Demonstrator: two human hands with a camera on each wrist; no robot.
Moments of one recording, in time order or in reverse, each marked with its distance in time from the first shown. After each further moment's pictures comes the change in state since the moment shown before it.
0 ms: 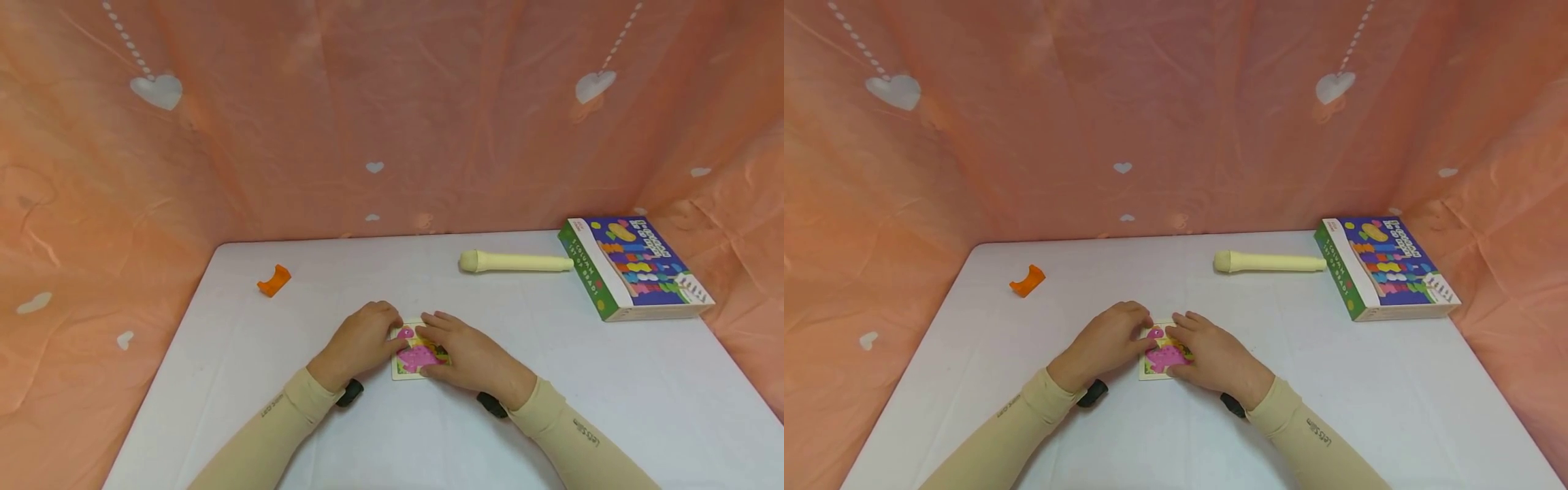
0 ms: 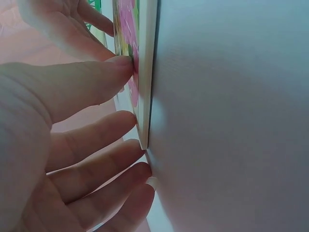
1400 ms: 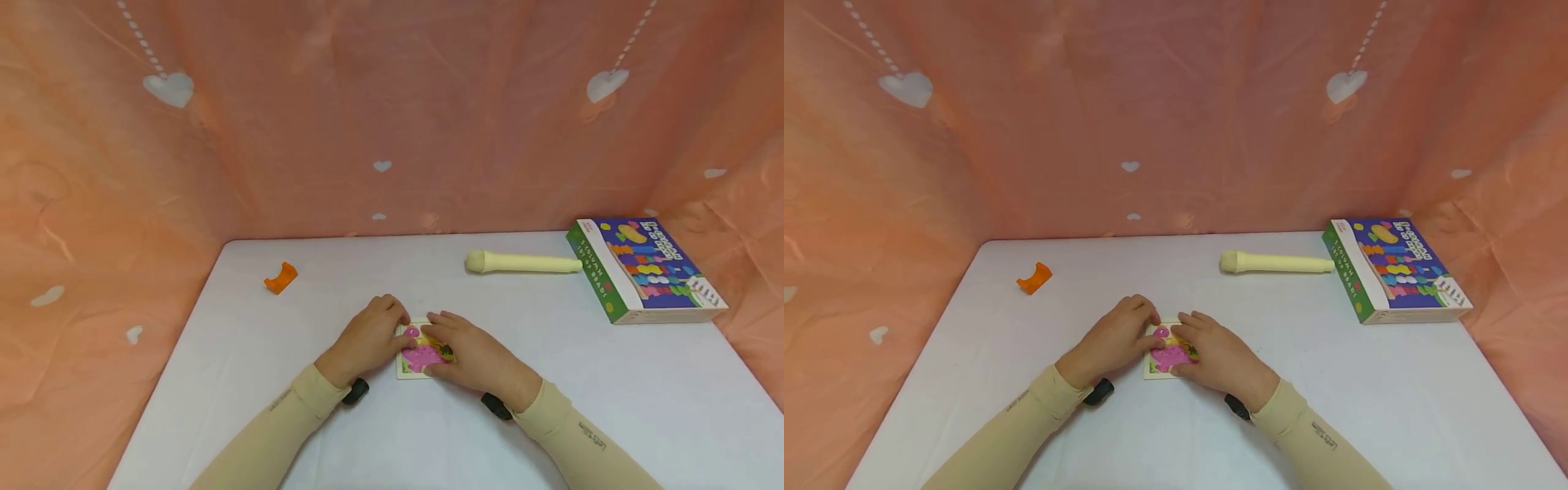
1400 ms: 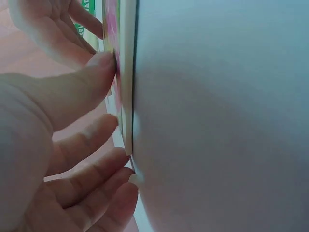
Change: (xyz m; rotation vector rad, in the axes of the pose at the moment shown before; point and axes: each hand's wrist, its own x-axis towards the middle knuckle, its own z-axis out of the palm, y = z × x) left_hand 0.001 -0.007 0.007 -0.009 0.011 -0.001; right_hand 0.003 -0.002 0.001 0.035 -0.003 0.050
